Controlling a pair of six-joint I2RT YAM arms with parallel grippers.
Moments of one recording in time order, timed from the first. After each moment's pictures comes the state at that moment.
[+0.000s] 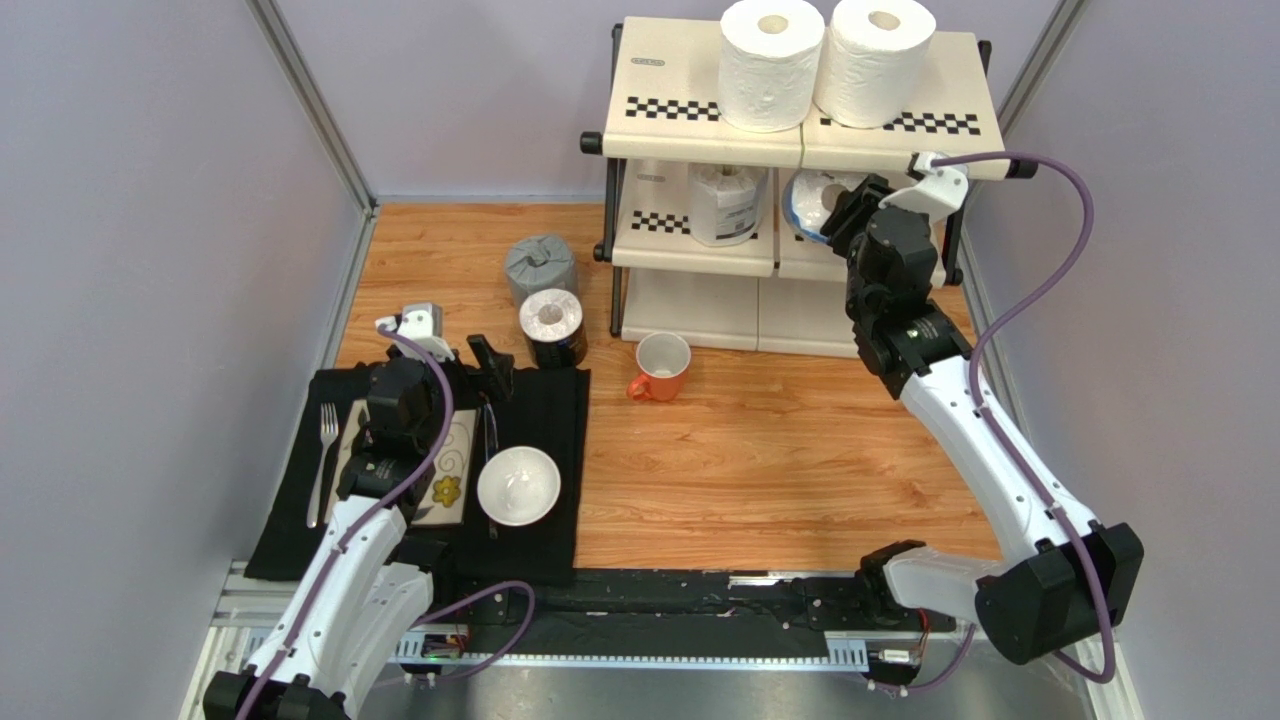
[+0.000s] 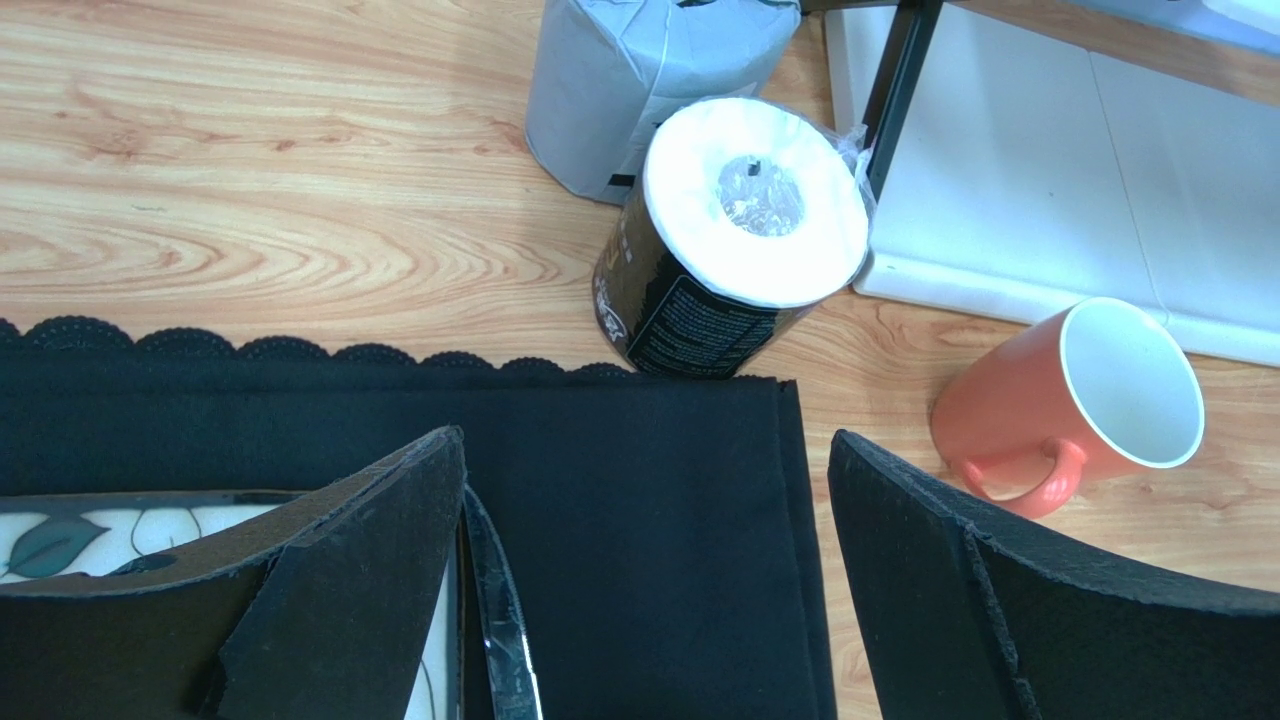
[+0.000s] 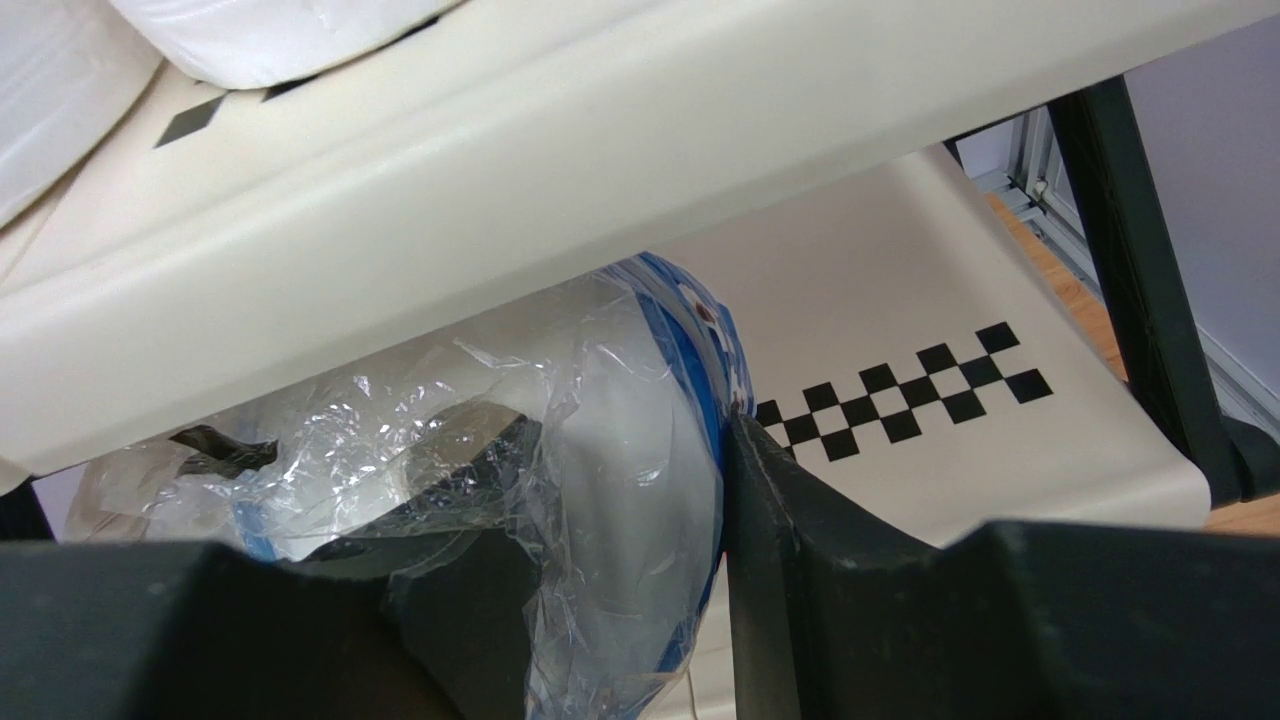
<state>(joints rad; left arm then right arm) -0.16 0.68 0.46 -0.07 0.02 -0.31 0.35 1.20 1.17 -0.01 0.57 0.39</state>
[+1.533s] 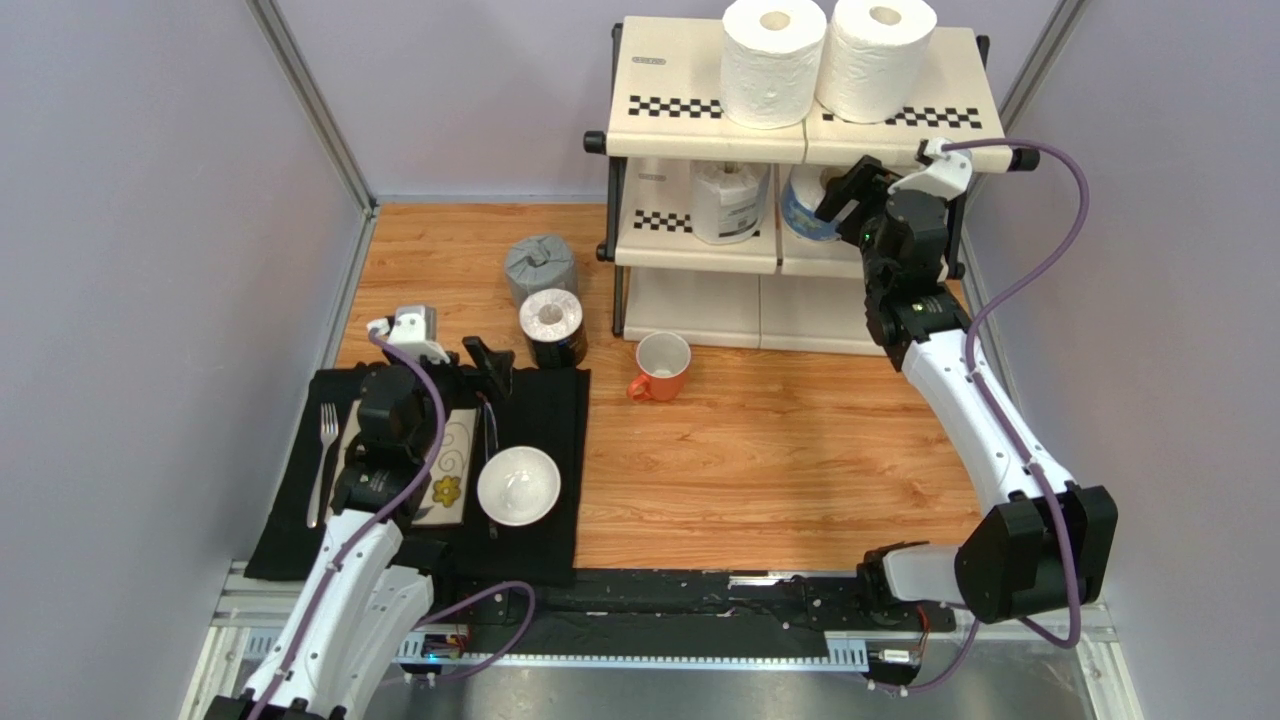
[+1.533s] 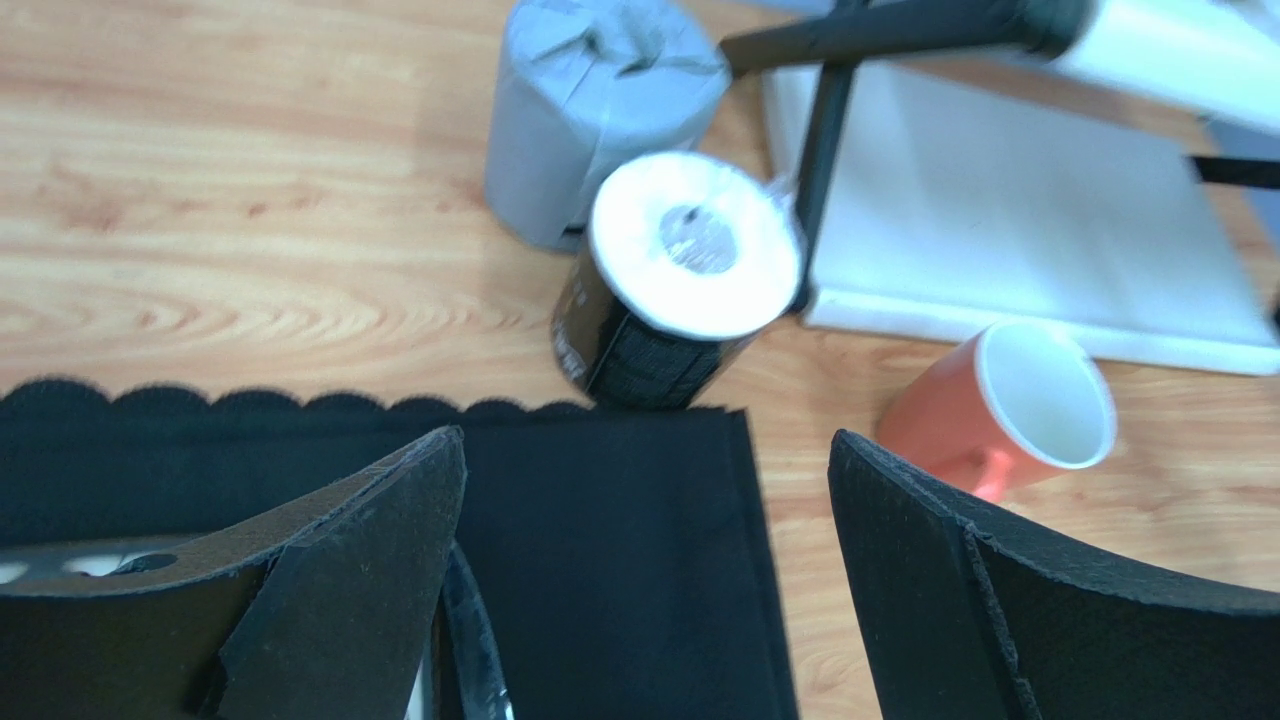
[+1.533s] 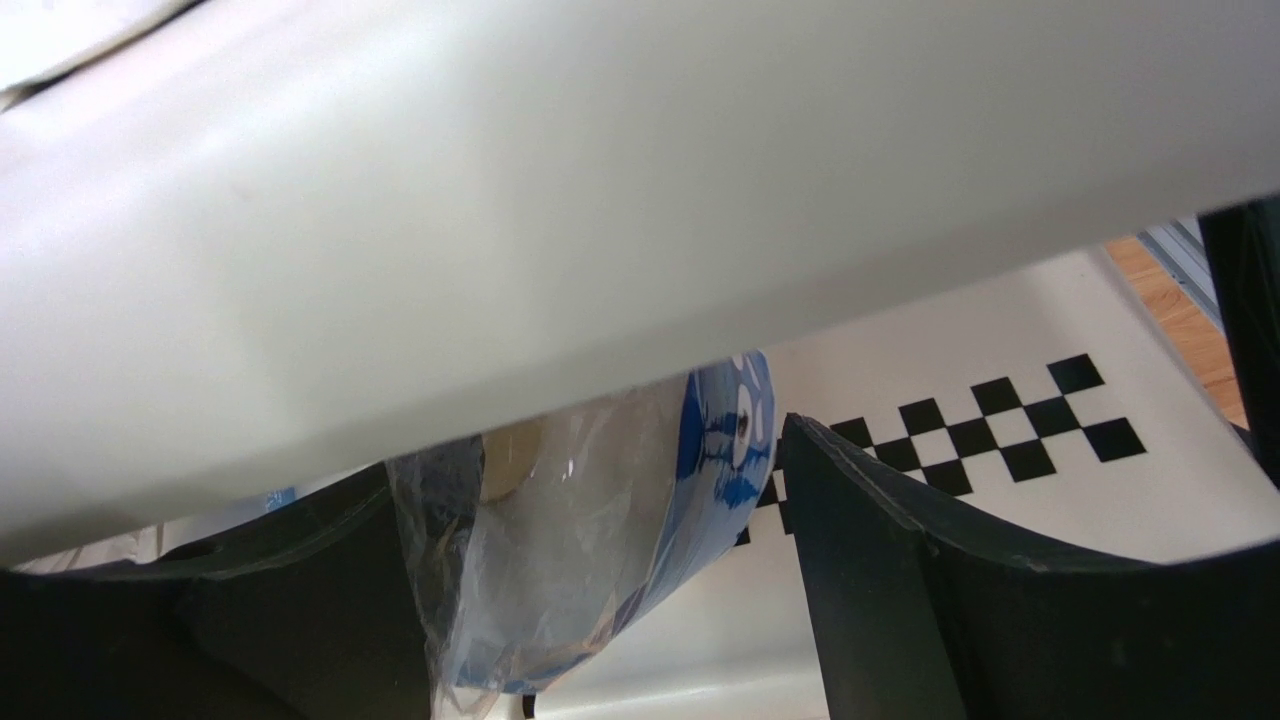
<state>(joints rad) -0.16 0.61 0.46 -0.06 0.06 -0.31 0.19 1.31 1.19 0.07 0.33 0.43</state>
